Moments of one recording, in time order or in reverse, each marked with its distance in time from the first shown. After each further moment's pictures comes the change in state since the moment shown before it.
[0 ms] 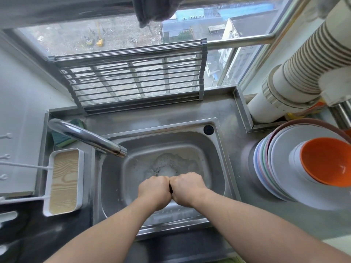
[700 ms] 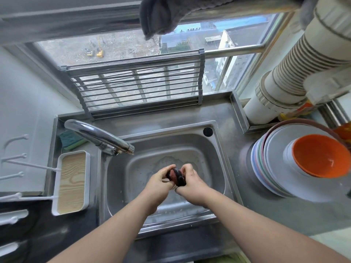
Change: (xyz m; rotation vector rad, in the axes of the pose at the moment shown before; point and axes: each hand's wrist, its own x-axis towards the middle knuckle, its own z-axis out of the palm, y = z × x) left_hand -0.031 -0.001 -0.018 -1.260 -0.040 -0.047; right_hand -0.028 0.006 -0.007 0.914 0.003 0.310
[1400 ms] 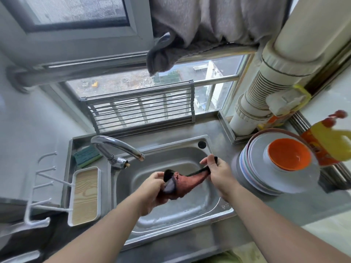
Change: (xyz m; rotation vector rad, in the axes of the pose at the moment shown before) left_hand -0.042 0.036 -0.037 -0.186 -0.063 -0.176; right_hand -0.075 -0.039 -0.065 0.767 0.525 -0.082
